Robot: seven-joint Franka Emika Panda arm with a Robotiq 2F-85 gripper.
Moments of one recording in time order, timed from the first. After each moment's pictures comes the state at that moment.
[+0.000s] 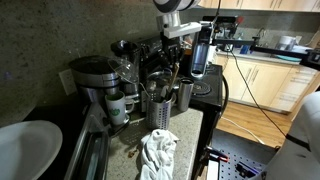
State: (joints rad) arm -0.20 -0.08 -0.17 -2.02 -0.15 1.76 0.36
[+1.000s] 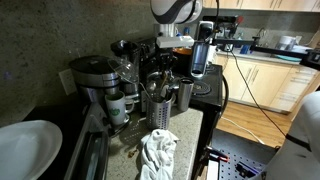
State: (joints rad) arm -0.19 -0.07 -0.17 -2.12 -0.01 2.00 0.40
